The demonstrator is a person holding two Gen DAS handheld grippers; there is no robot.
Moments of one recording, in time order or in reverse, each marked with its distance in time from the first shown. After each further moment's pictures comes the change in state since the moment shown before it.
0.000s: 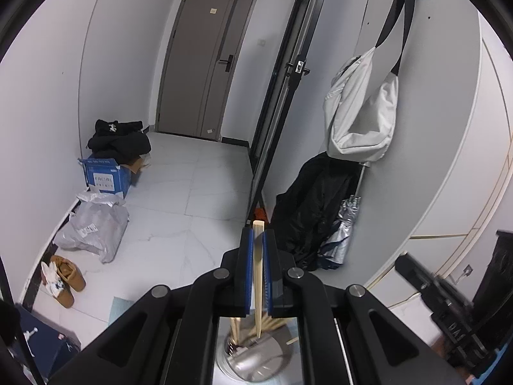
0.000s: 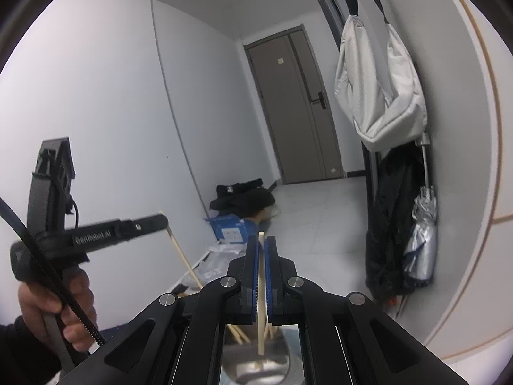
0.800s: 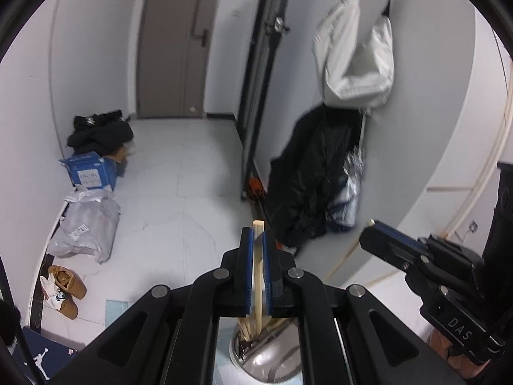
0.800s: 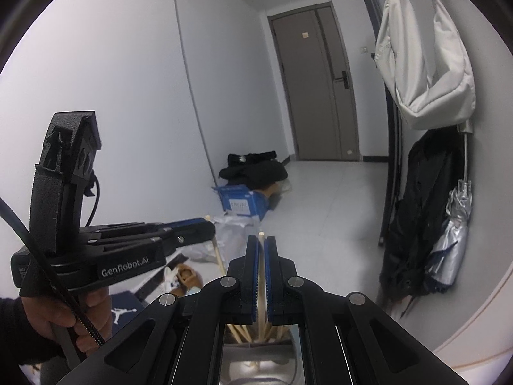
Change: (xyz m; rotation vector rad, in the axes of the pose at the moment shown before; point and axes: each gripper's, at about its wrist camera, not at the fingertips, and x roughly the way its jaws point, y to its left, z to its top) left arm 0.054 -0.001 -0.020 0.131 0.160 -0.039; right arm 0.067 0.008 -0.023 -0.102 0.138 0.048
